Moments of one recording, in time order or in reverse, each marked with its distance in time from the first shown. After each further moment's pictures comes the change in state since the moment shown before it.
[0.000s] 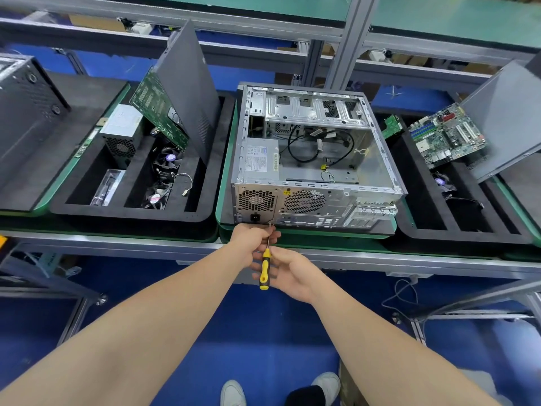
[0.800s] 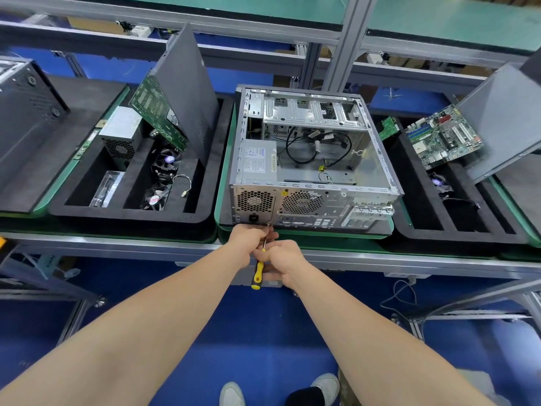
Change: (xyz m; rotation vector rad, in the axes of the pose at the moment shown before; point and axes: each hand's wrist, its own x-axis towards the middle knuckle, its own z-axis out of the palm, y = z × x) left_hand -0.008 0.007 0.002 -0.042 0.023 -0.002; right_hand 0.020 -0.011 0.028 -0.502 0.423 -0.053
